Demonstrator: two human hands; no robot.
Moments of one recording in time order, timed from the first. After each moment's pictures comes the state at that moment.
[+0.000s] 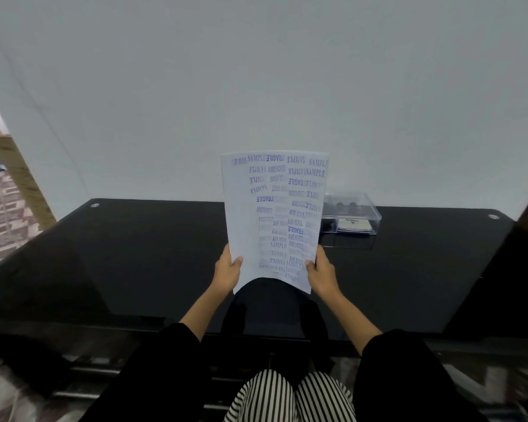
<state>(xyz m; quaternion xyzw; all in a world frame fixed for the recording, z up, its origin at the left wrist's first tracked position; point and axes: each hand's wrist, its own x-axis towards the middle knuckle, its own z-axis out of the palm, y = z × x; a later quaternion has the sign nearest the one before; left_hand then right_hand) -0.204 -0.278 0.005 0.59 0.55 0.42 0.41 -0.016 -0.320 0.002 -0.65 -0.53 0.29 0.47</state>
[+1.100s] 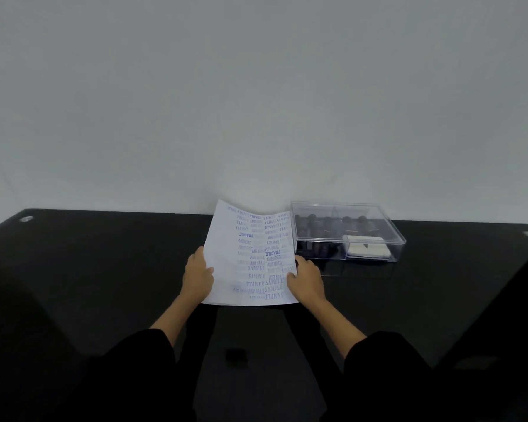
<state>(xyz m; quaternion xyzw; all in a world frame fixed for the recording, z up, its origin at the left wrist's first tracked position) -0.200 -0.102 -0.049 0.64 0.66 0.30 0.26 0.005 -0.158 -0.043 -0.76 -0.55 0.21 0.28</state>
